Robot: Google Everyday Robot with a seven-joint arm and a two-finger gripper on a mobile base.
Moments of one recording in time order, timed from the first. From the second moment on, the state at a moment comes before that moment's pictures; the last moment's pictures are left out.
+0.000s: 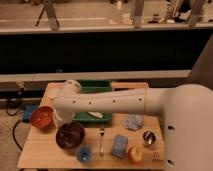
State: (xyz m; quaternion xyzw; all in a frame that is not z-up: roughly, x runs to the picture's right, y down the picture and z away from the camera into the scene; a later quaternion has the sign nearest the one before) arm -0.224 0.174 0.716 0.00 -0.37 -0.79 0.49
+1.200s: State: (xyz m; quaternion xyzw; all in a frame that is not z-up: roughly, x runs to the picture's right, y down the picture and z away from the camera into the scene) arm -0.208 0.176 0.717 0.01 -0.37 -0.79 0.49
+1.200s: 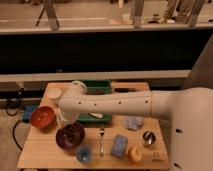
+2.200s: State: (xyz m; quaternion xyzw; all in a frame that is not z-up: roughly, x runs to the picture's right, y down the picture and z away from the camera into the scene) arm -0.201 0.180 0.718 0.02 -0.37 -0.79 0.49
